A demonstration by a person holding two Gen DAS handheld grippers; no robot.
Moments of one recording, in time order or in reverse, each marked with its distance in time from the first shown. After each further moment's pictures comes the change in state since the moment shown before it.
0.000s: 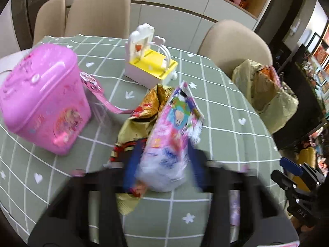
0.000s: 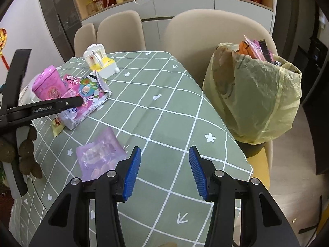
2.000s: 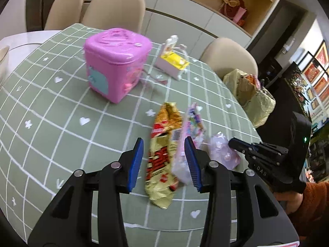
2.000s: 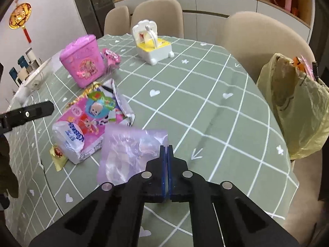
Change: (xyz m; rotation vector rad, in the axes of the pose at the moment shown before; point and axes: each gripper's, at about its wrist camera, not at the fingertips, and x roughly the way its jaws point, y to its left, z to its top) left arm -0.091 0.049 -0.067 -0.085 -0.063 -0.090; right arm 0.025 0.068 0.004 -0.153 0.054 0.129
